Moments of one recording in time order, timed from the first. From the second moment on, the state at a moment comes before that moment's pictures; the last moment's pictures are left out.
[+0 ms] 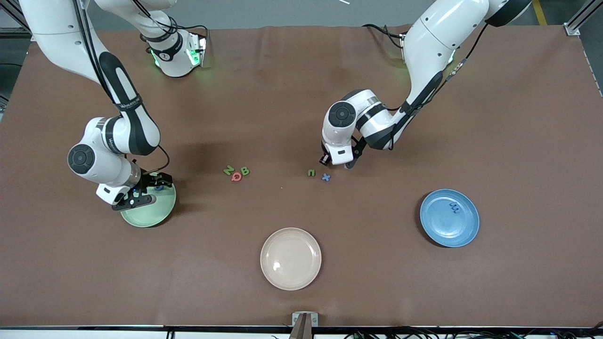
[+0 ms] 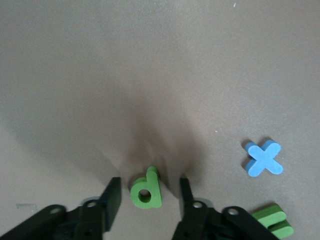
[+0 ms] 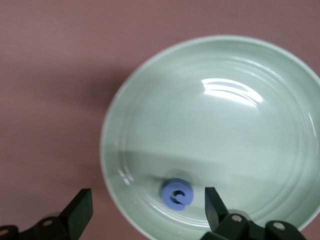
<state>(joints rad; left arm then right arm) -0.29 0.66 -0.50 -1.94 0.34 2.45 -1.99 0.11 0.42 -0.07 -2.05 0.11 2.37 -0.29</state>
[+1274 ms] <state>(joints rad) -0.01 0.59 -0.43 -1.79 0.41 2.32 -1.60 0.50 0.42 -0.05 -2.05 0.11 2.45 -0.57</state>
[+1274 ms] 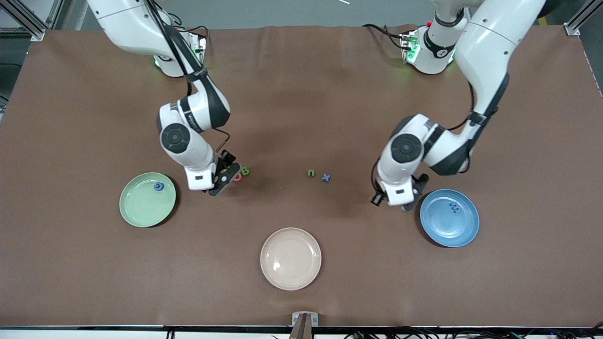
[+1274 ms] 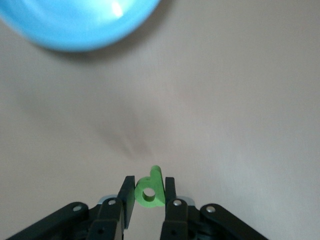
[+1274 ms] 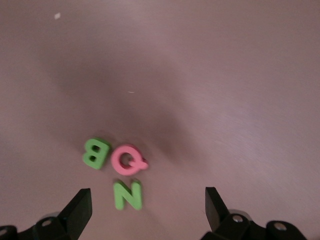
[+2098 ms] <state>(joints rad) 0.24 0.63 -0.41 -1.75 0.42 2.32 -1.17 0.54 0.45 -0.06 -2.18 0.11 2.62 -0.60</state>
